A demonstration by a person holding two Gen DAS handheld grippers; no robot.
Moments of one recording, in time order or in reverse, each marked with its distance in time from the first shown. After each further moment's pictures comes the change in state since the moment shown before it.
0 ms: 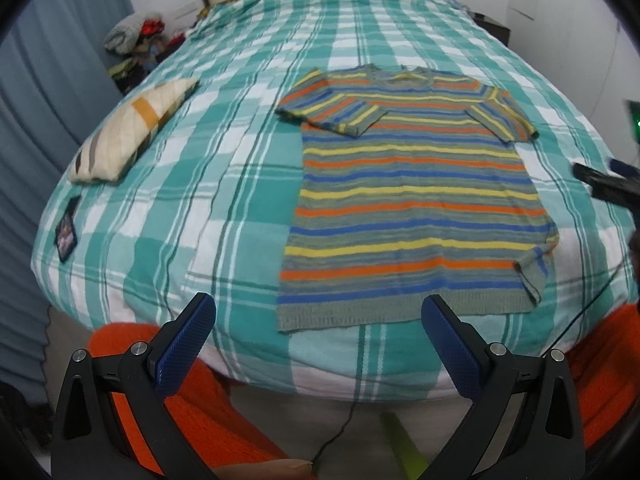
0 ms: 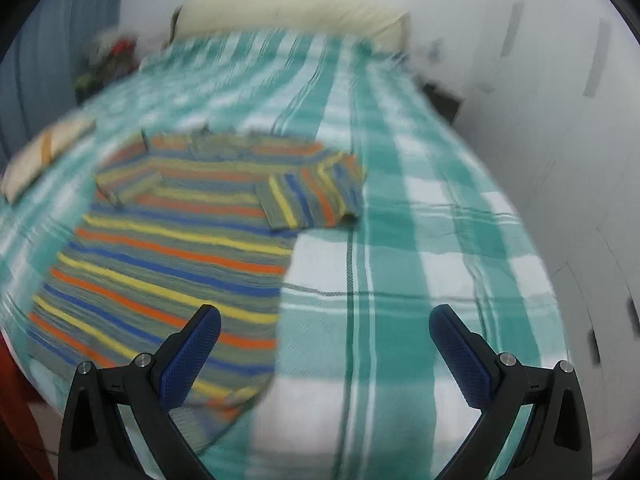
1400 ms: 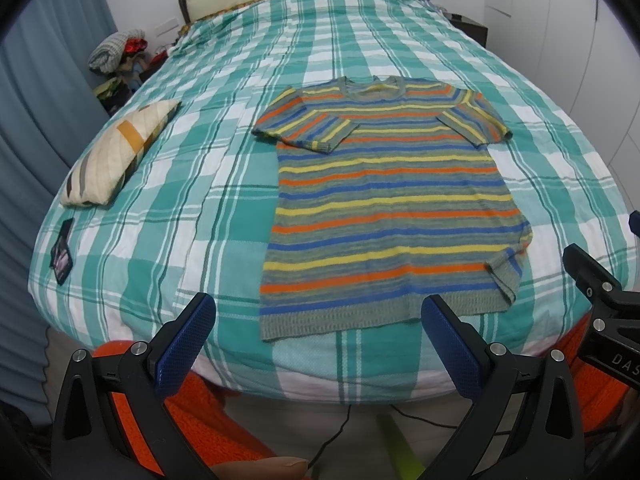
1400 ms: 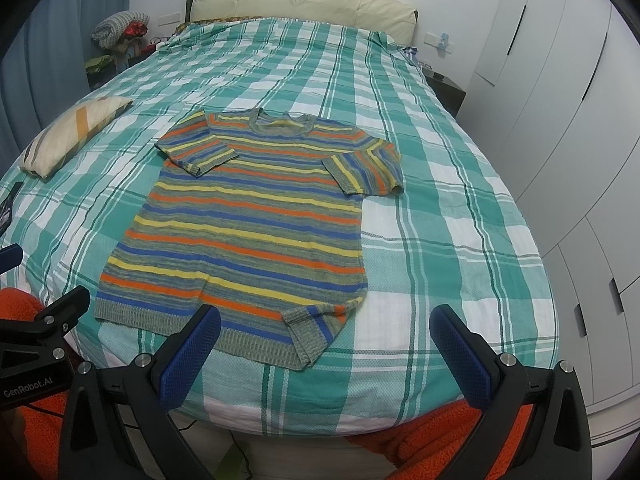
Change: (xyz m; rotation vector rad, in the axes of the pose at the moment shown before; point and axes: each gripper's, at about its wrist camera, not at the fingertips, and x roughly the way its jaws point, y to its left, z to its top) left arm -0.023 -0.027 0.008 0.072 -0.042 -0.023; right arm -0.129 0.126 -0.037 0.033 0.029 -0.045
